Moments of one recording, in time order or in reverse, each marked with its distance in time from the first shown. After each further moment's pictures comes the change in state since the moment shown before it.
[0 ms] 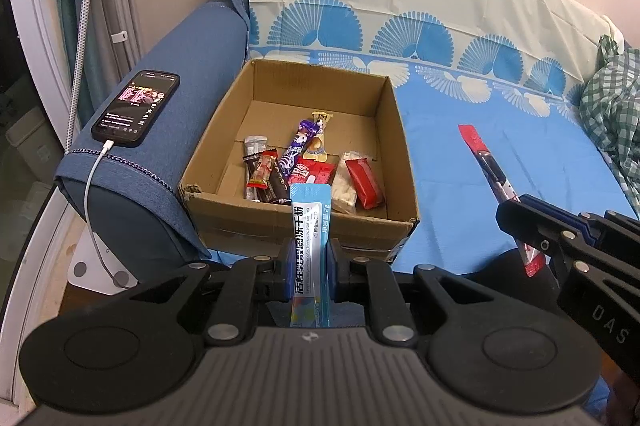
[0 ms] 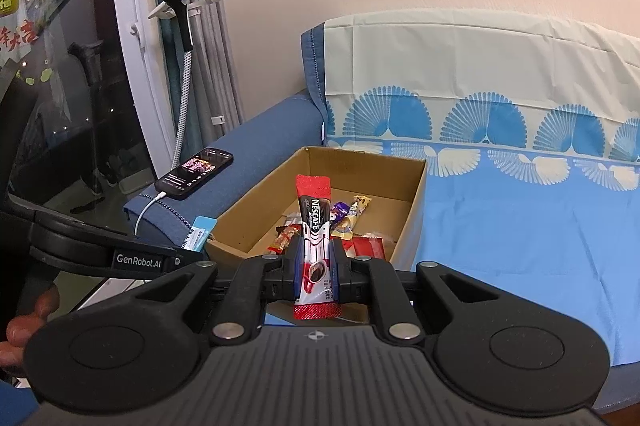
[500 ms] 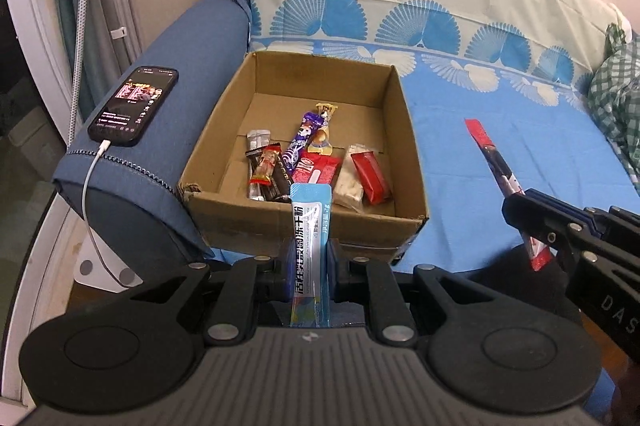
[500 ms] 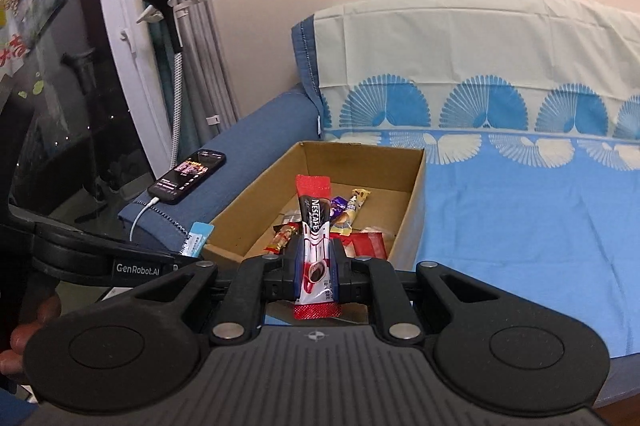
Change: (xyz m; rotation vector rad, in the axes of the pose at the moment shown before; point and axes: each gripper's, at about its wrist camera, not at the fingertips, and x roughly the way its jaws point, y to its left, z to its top) left arm 0.012 -0.002 0.006 0.014 0.030 0.021; right arm 0.015 -0.011 0.004 0.047 0.018 0.010
